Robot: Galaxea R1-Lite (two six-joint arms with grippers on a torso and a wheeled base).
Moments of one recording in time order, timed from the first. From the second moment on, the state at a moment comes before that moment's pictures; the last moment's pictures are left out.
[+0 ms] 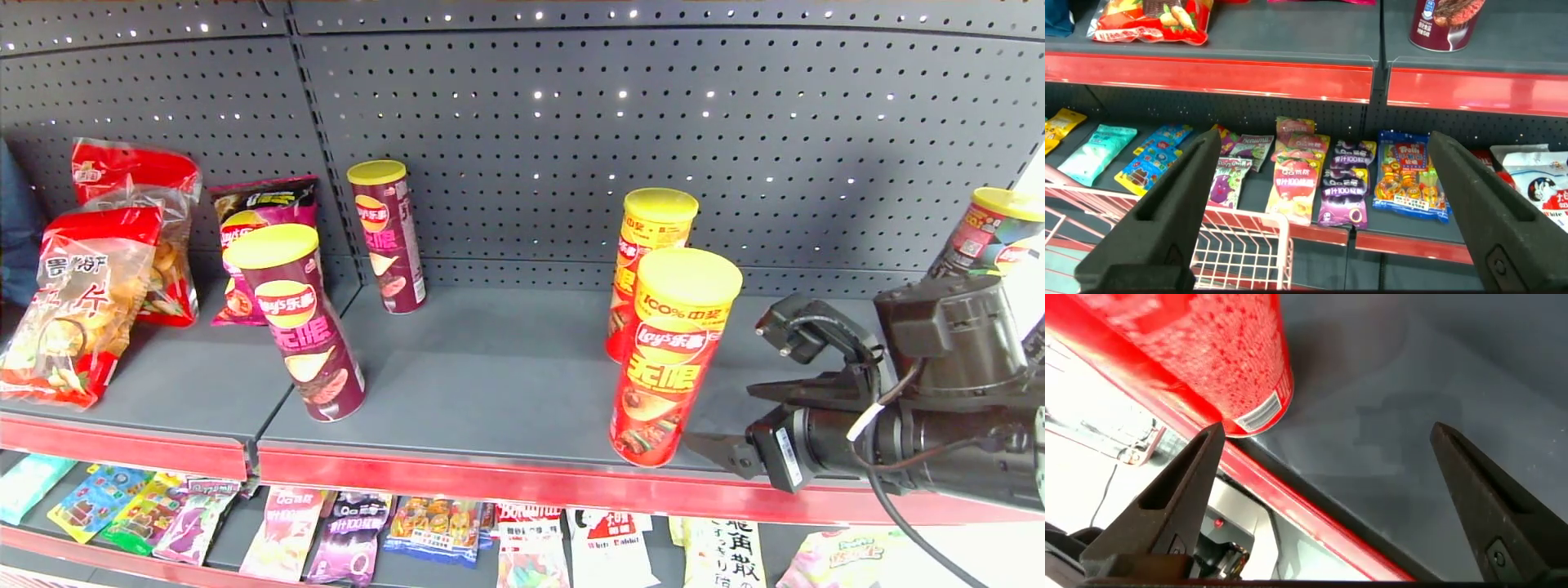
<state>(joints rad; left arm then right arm) -0.23 0.10 -0.04 0.06 0.33 0.01 0.51 1.49 -0.67 -0.19 -0.02 -0.06</state>
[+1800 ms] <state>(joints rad) -0.23 0.10 -0.05 0.06 0.33 0.01 0.48 1.53 -0.65 -0.22 -0.05 -0.07</state>
